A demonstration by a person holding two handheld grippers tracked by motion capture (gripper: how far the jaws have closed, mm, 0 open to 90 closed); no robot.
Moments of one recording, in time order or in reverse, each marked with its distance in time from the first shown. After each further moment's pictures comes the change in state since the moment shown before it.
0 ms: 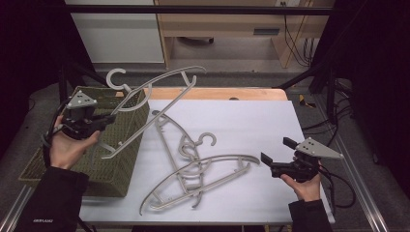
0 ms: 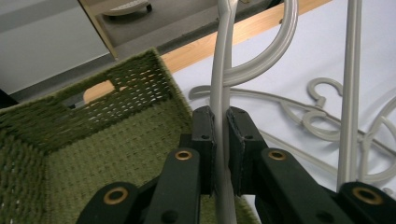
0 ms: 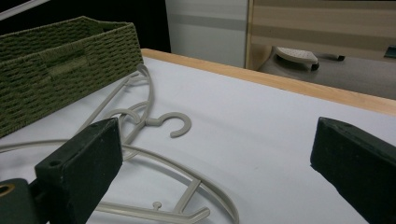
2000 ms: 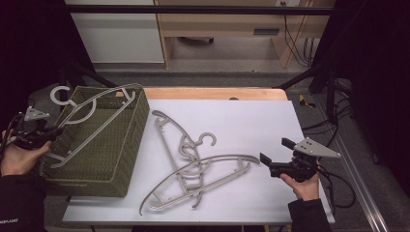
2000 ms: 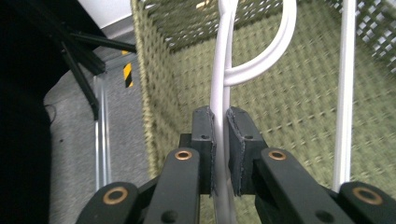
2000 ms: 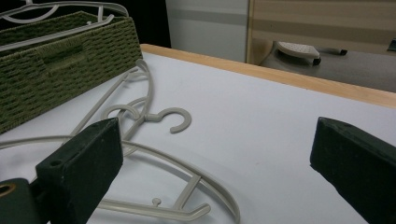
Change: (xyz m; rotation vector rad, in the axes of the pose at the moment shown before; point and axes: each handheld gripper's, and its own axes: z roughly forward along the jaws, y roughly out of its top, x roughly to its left) left arm 0.118 -0.101 -0.005 0.197 0.253 -0.055; right arm -0.001 -0.003 0.004 0.018 0.002 0.012
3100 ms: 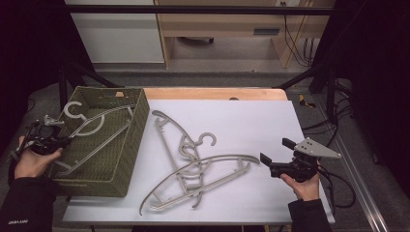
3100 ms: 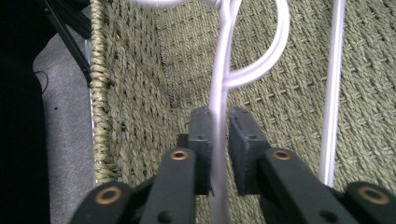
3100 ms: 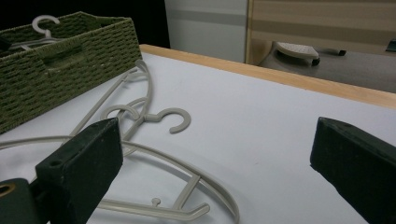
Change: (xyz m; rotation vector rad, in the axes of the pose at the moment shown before) left arm -0.018 -0.010 0.032 0.133 -0.005 -0.006; right arm 0.000 0.000 -0.001 -0.001 -0.003 -0.001
